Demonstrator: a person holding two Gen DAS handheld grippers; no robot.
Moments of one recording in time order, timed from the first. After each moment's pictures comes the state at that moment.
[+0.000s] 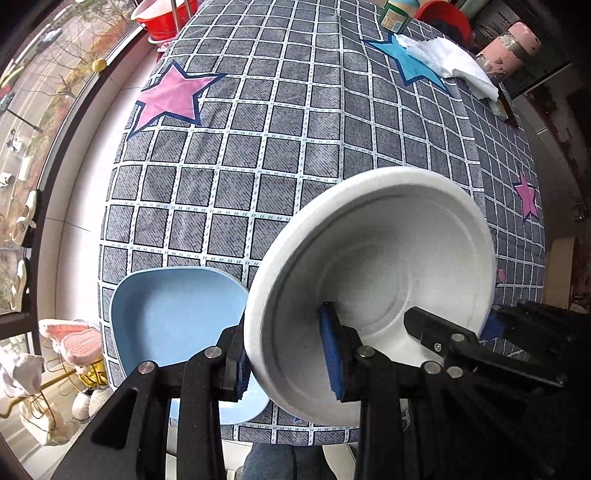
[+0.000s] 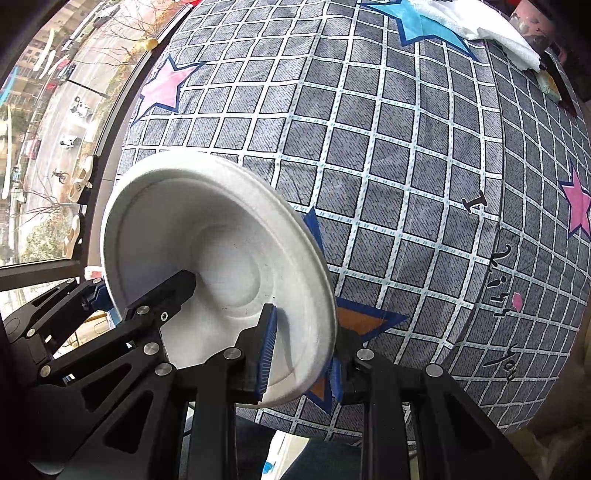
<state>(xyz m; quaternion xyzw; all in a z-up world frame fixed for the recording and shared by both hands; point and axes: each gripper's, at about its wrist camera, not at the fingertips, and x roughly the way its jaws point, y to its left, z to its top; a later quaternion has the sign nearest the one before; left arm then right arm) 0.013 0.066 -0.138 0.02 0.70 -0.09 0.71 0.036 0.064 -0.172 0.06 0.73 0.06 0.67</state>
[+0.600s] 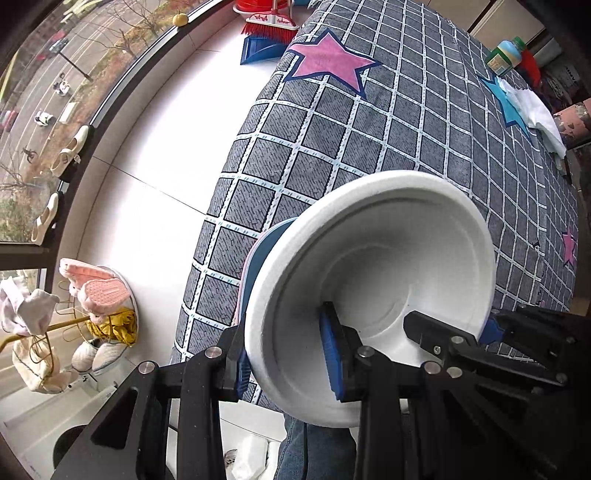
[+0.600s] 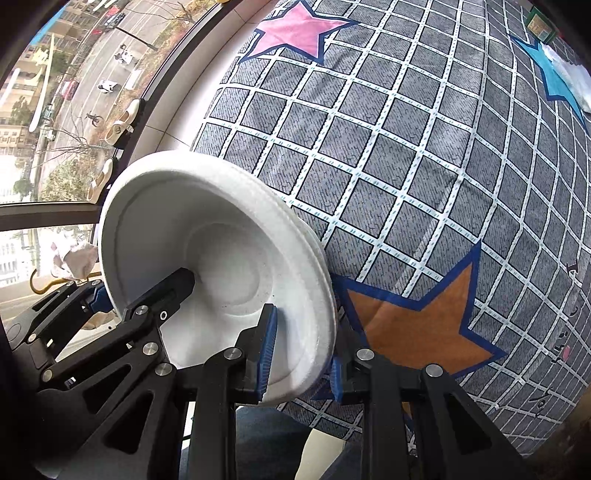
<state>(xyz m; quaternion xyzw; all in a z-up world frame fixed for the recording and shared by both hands) -0.007 0.188 -0.148 -0.02 0.71 0.01 0.70 0.049 0.191 -0.207 0.02 0.75 0.17 0.64</state>
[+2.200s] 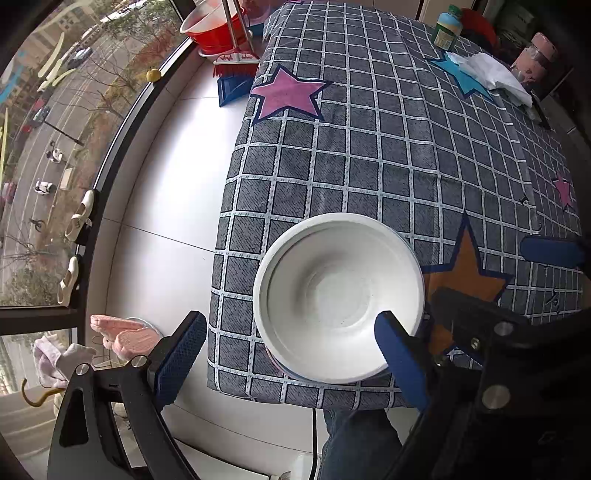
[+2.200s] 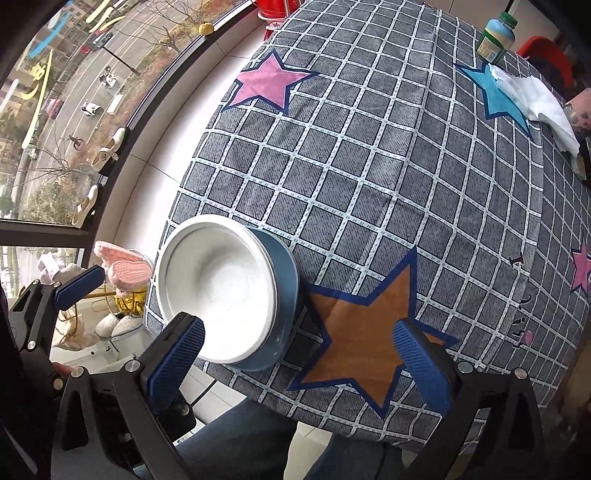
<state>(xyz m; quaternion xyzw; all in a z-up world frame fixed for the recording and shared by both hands) -0.020 0.163 -0.104 0.09 0.66 -0.03 0.74 0.037 0.175 -0.147 0.00 0.71 0.11 0.70</state>
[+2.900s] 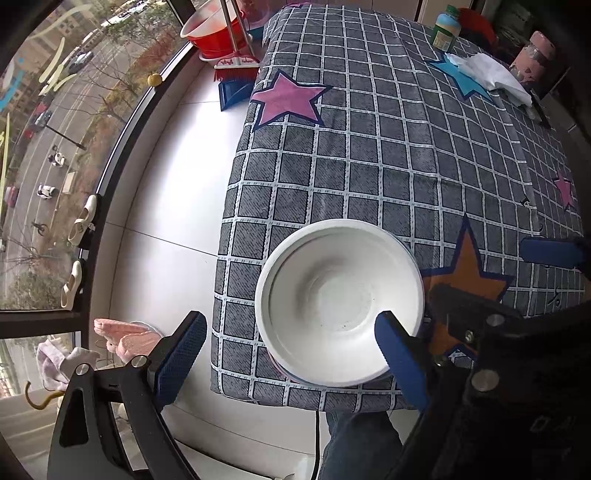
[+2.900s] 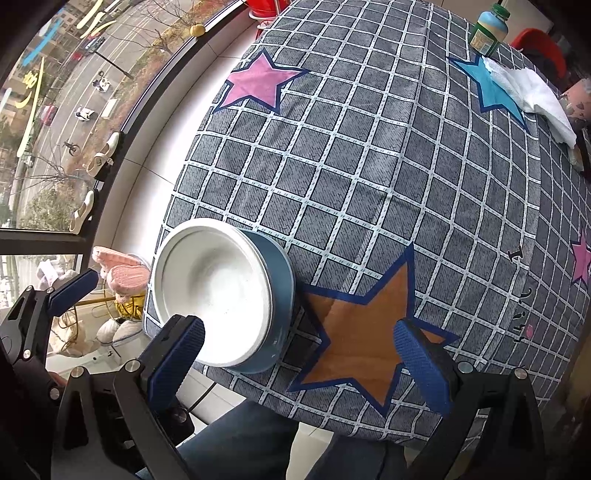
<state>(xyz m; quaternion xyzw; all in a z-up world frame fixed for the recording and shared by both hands) -0.019 0.162 -0.100 0.09 0.66 -0.03 0.75 0.041 0.173 -0.151 0.00 0.71 0.10 0.69</state>
